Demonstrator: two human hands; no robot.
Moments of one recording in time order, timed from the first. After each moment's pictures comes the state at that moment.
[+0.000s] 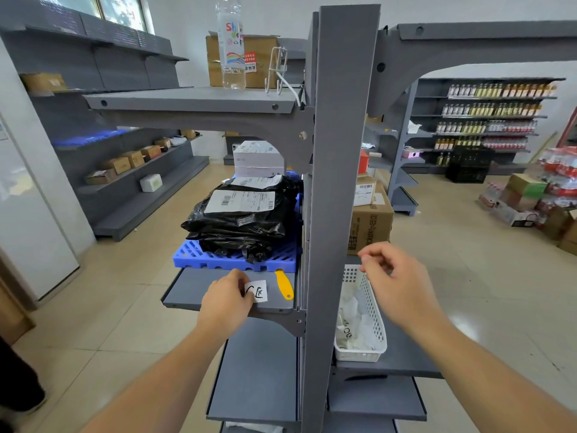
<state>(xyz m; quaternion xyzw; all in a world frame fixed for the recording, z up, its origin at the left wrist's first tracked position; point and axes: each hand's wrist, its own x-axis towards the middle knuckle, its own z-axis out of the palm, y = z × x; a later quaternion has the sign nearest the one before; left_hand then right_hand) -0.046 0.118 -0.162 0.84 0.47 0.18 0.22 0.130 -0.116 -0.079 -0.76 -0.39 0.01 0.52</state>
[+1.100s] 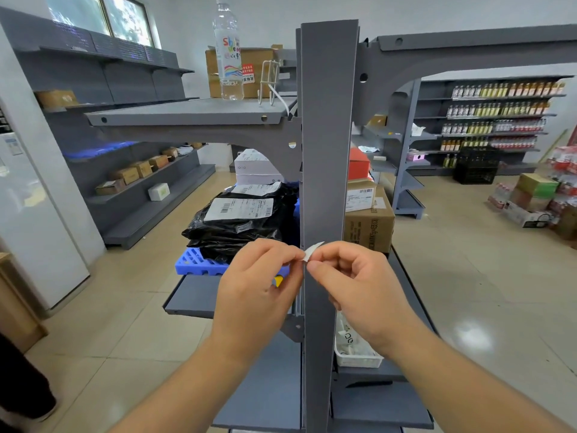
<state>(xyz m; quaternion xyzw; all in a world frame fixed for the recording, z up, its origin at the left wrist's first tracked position) -0.051 0.005 -0.056 0.82 0.10 0.55 0.09 0.064 -0.117 -0.030 -0.59 -0.45 0.18 0.64</state>
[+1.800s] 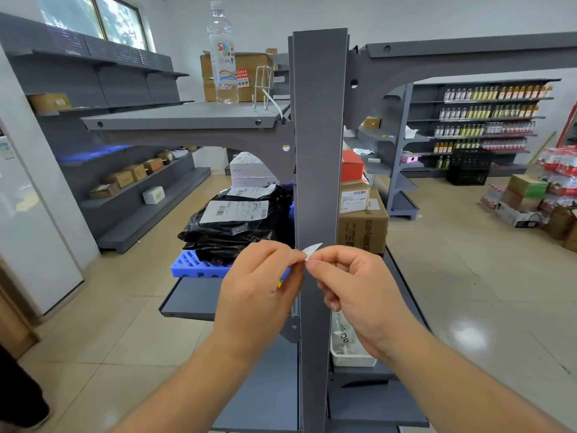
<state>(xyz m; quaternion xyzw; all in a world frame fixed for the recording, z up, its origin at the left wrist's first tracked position) -0.046 0.002 -0.057 0.82 0.09 0.56 0.05 0.060 -0.120 -0.029 -0.59 -0.38 0.24 0.68</state>
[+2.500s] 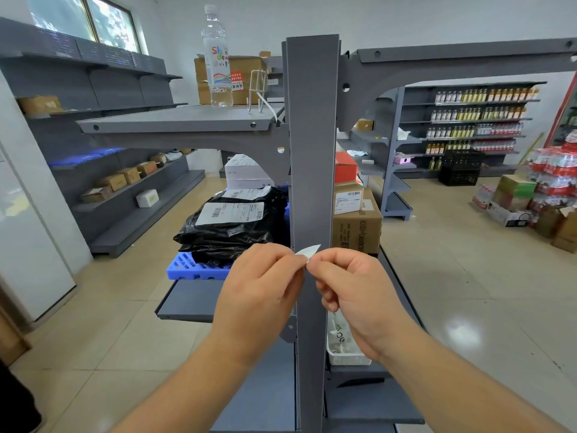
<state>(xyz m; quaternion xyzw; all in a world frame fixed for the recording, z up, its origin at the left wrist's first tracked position) -0.046 -0.001 -0.059 0.83 0.05 0.55 -0.01 0.058 -0.125 -0.030 -0.58 -0.34 0.26 0.69</state>
